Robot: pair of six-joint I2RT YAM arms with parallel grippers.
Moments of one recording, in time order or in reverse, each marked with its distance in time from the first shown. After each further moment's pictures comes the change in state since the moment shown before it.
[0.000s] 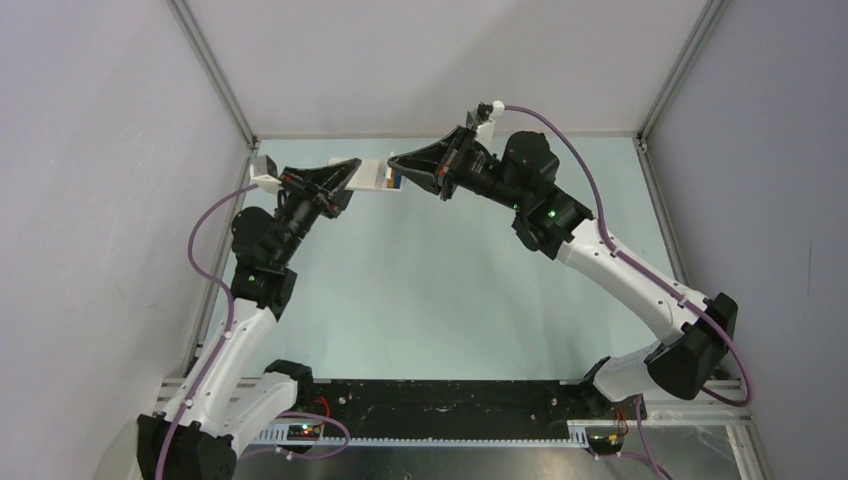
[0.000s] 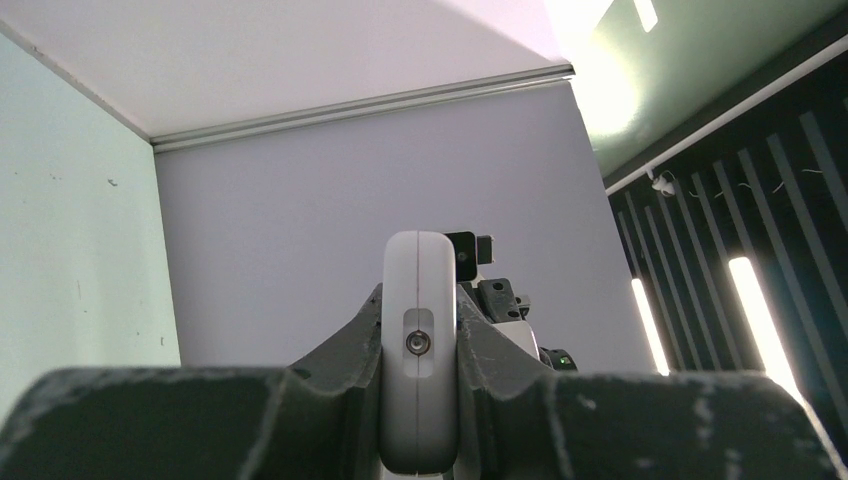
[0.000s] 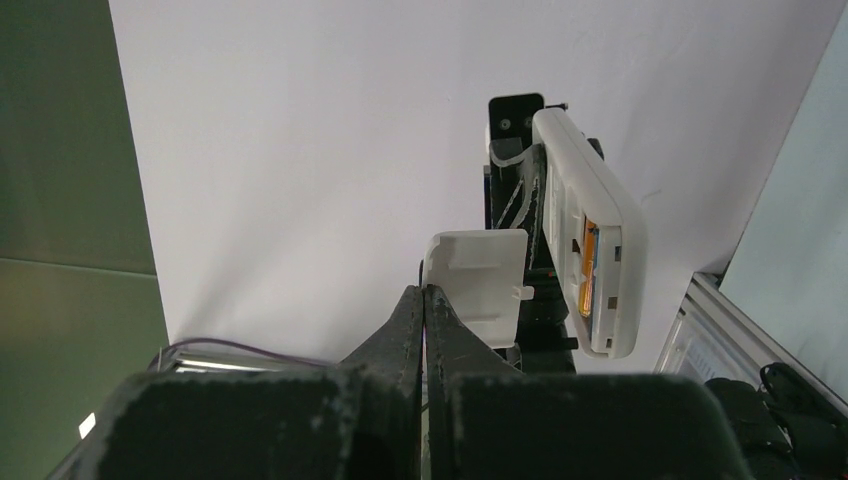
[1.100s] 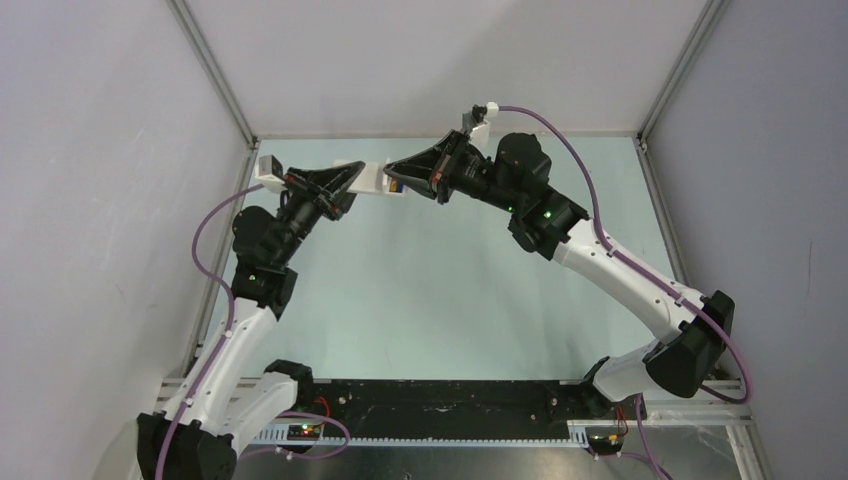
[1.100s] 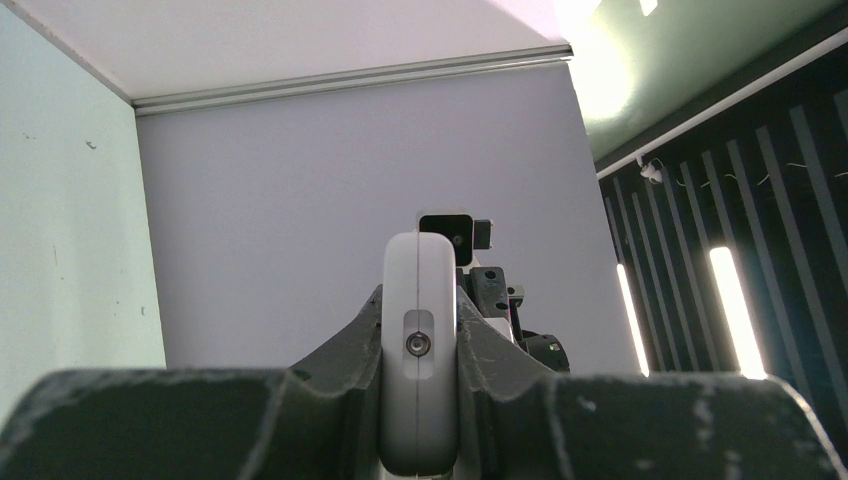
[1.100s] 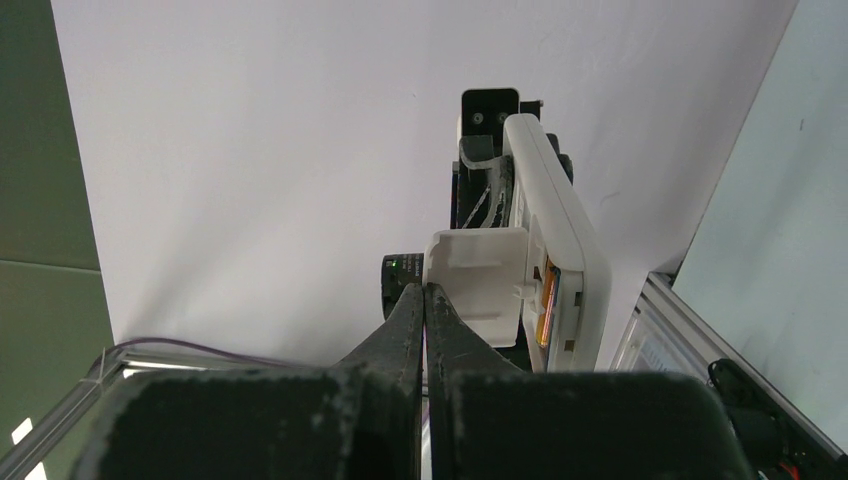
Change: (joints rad) left arm -0.002 0.006 0.003 -0.002 0.056 -0.047; right arm 0.021 0.013 0.012 -0.046 0.023 -0.089
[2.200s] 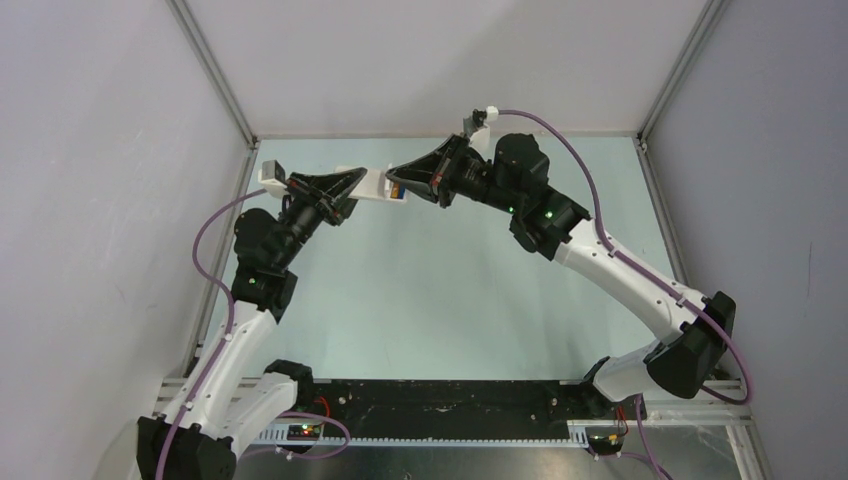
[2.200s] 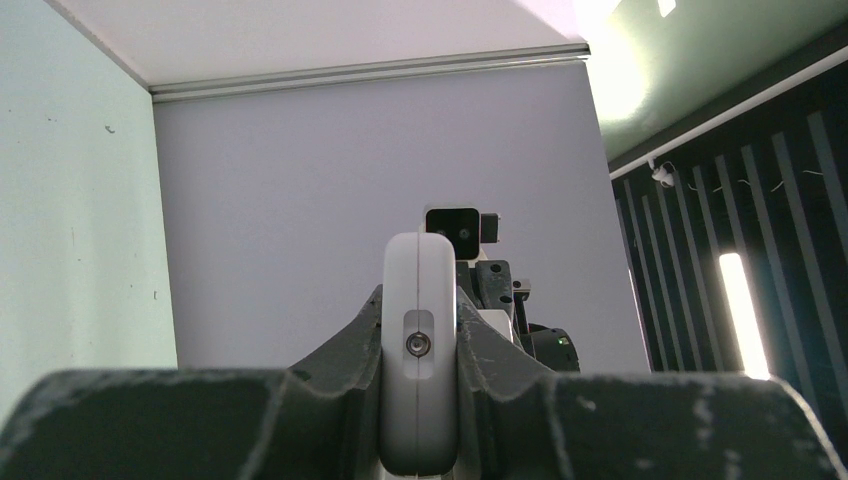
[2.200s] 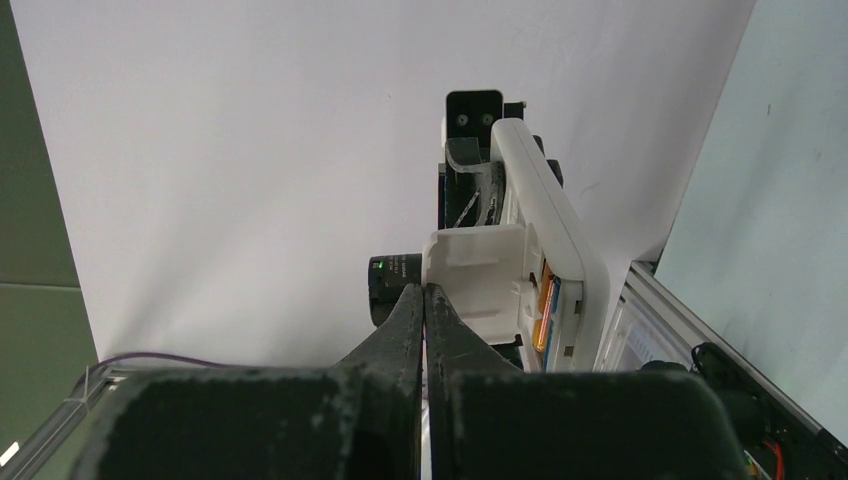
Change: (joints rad) left arm 0.000 -0.019 -0.019 -0.040 0.008 0.000; right arm 0.003 -0.003 0.000 -0.060 0.004 -0.007
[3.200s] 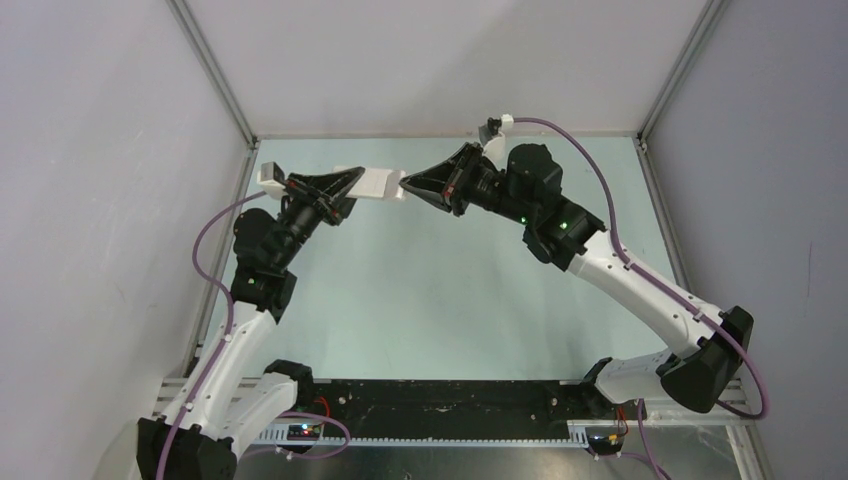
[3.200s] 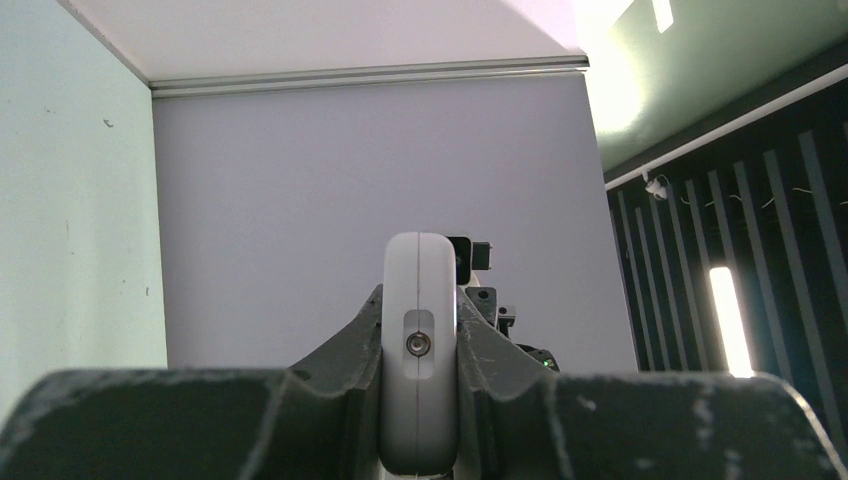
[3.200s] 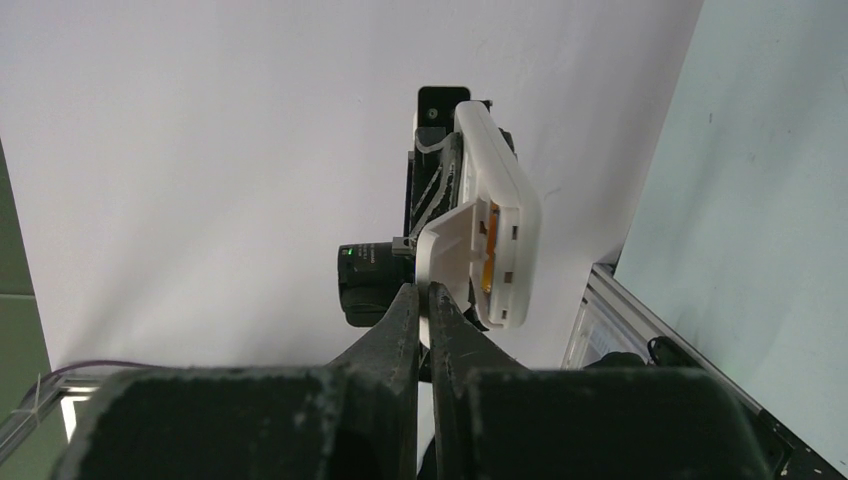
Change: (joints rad) left arm 0.005 -0.004 0.000 -0.013 -0.002 -0.035; right arm -0.010 -0.086 -0.076 -0.052 0.047 -0.063
